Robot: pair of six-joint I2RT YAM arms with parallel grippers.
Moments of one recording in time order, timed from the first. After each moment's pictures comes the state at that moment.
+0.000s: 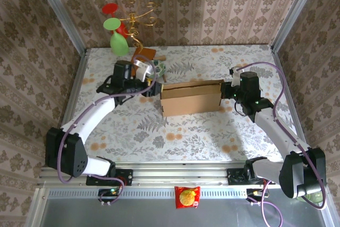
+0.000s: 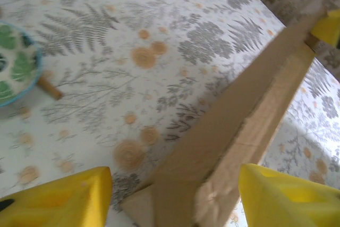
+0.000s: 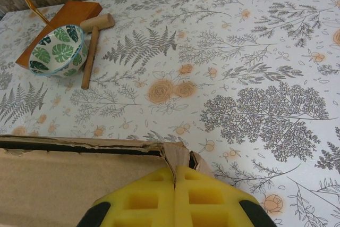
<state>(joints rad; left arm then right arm) -0.40 1.38 1.09 -0.35 0.55 -0.09 0.16 1.17 0.79 -0.18 -0.16 0.21</state>
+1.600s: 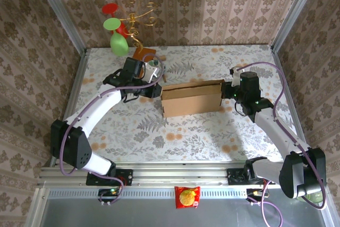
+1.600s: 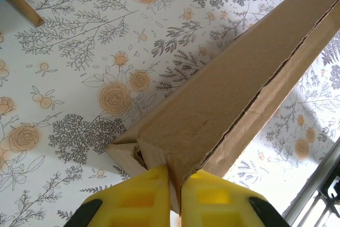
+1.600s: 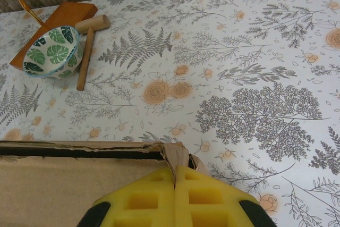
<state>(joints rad) -0.50 1.48 1.25 -0.68 0.46 -0.14 0.16 1.17 0.79 -0.18 -0.14 0.21</state>
